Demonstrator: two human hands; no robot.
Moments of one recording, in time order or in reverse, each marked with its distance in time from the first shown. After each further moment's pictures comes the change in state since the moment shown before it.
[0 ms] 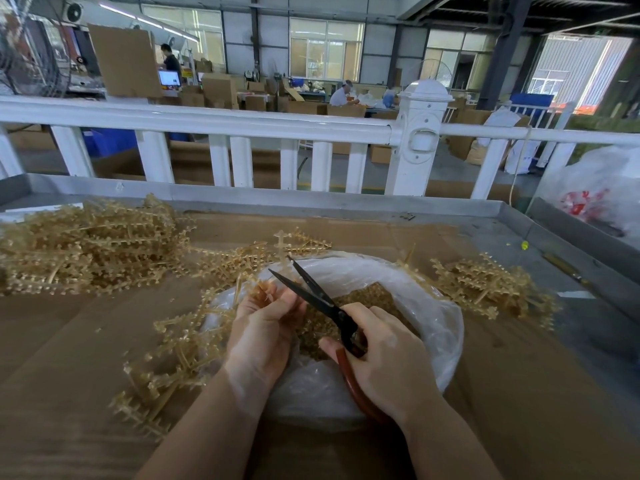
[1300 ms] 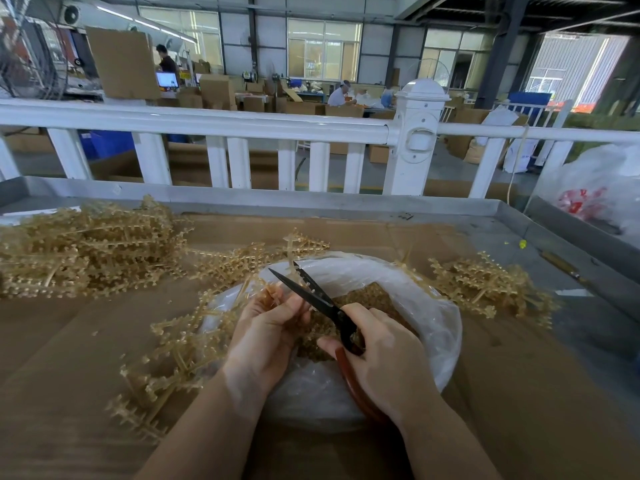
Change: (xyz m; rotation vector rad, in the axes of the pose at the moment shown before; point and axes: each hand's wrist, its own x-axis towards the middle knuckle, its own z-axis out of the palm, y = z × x) left_hand -0.001 -0.002 -0.002 0.077 -0.046 -0.092; right_hand 0.000 0.000 0.000 0.004 0.036 -0.025
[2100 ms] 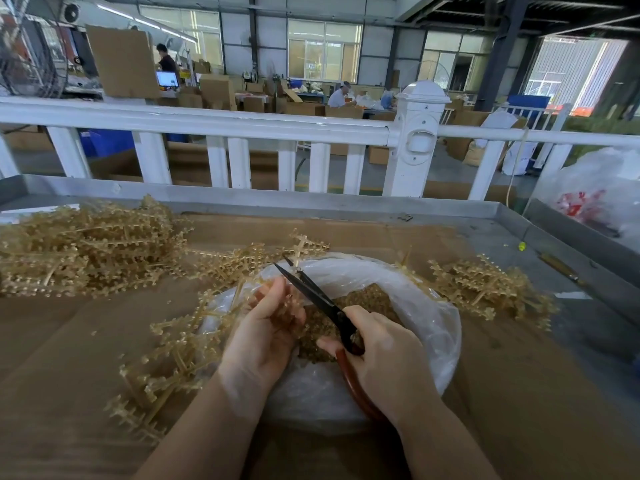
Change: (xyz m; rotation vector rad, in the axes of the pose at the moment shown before) left_hand 0.003 0.003 0.000 -0.121 0.042 -0.059; right_hand 0.001 -0.001 -0.001 -0.008 0.056 -0.019
